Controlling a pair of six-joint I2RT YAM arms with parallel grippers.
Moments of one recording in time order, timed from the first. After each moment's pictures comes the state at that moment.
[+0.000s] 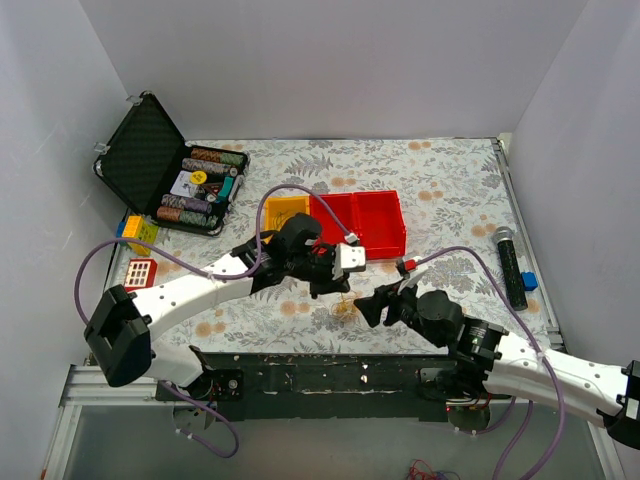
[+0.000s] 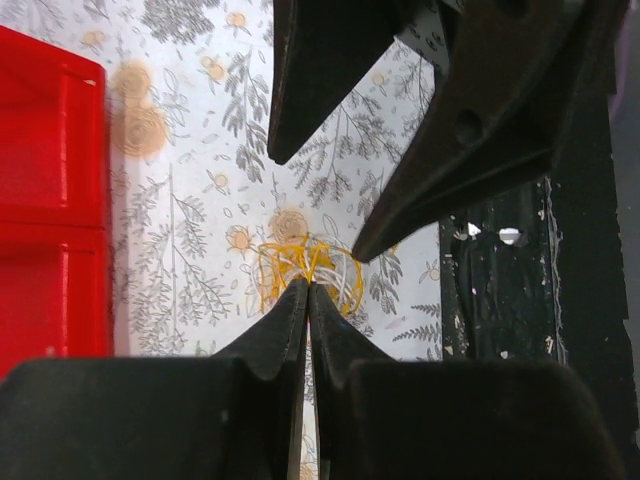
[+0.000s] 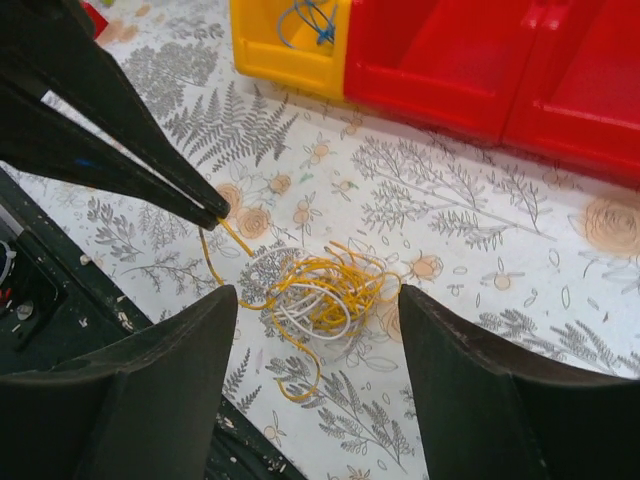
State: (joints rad) left arm -0.90 1.38 1.01 -0.31 0.58 0.41; right arm 1.12 0.59 0.28 0.00 0.32 0.49
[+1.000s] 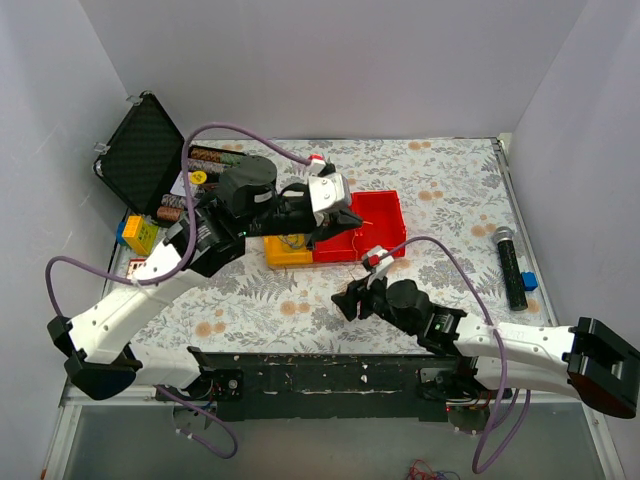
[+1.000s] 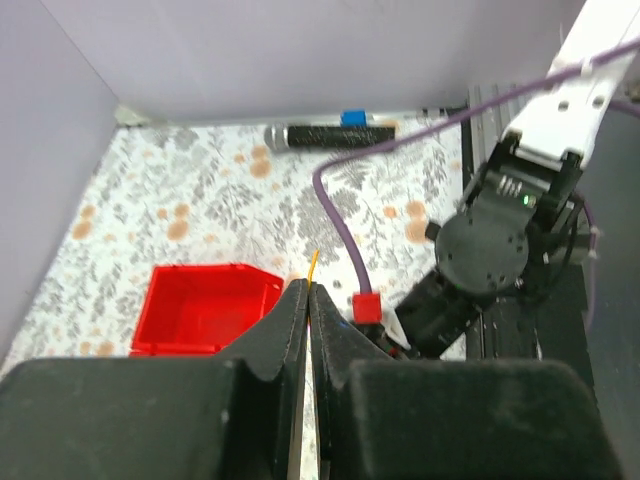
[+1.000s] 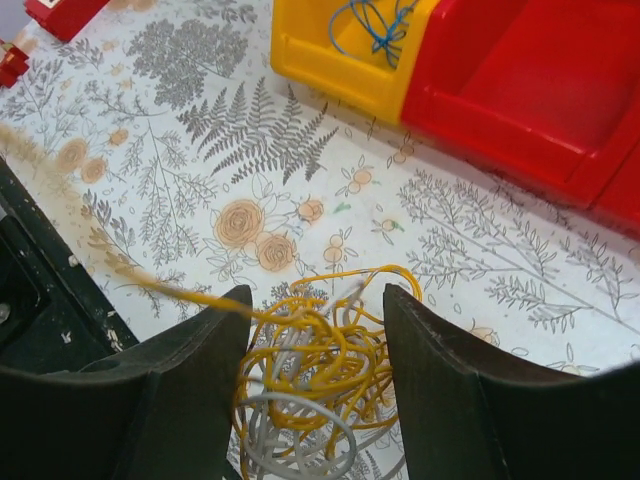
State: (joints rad) left arm -0.92 1.27 1.55 -0.49 0.48 0.29; right arm 1.12 0.99 0.35 0.36 0.24 0.37
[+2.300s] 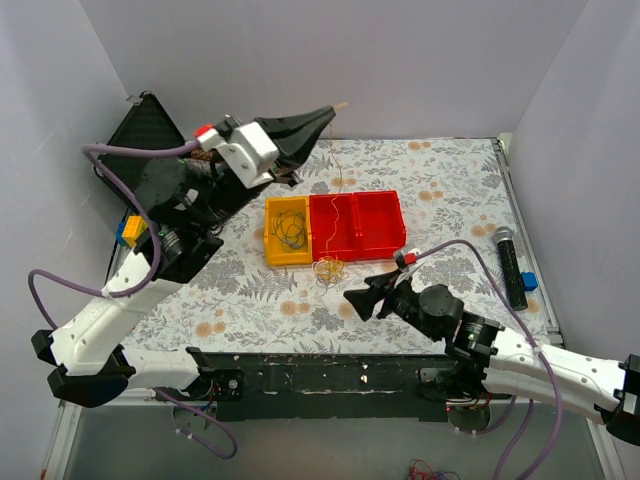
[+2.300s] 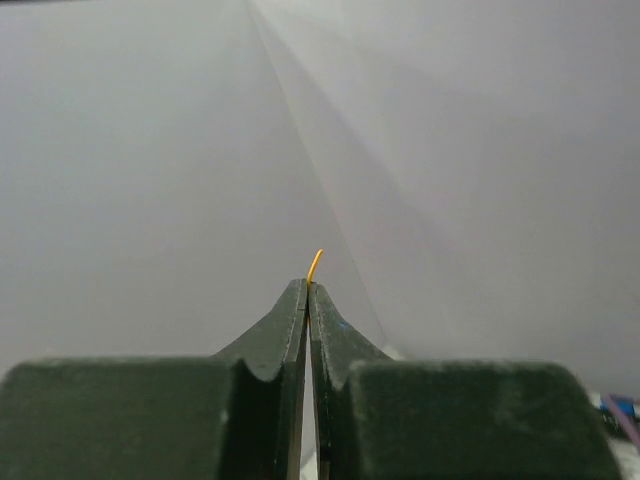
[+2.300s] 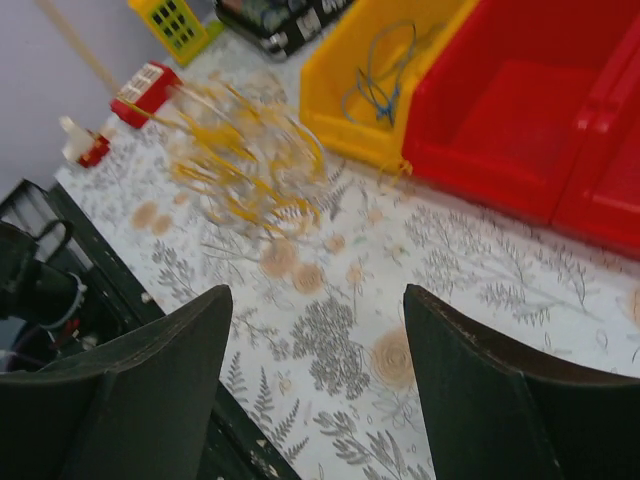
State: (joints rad) left arm -0.92 1.22 1.69 0.12 0.15 0.36; right arm 1.12 0.67 0.30 0.17 0.27 0.47
